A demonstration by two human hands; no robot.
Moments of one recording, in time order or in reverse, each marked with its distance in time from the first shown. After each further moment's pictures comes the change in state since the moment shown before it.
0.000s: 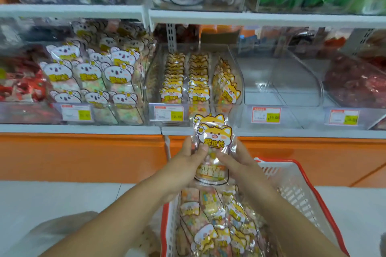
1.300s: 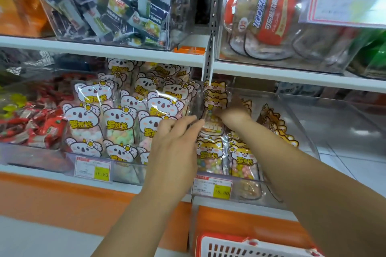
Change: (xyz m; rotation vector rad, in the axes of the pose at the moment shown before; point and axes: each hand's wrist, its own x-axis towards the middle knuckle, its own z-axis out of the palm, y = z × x) left_hand 0.083 0.096 -0.119 1.252 0.863 0.890; right_hand 0.320 -0.099 0.076 -0.844 0.240 -0.005
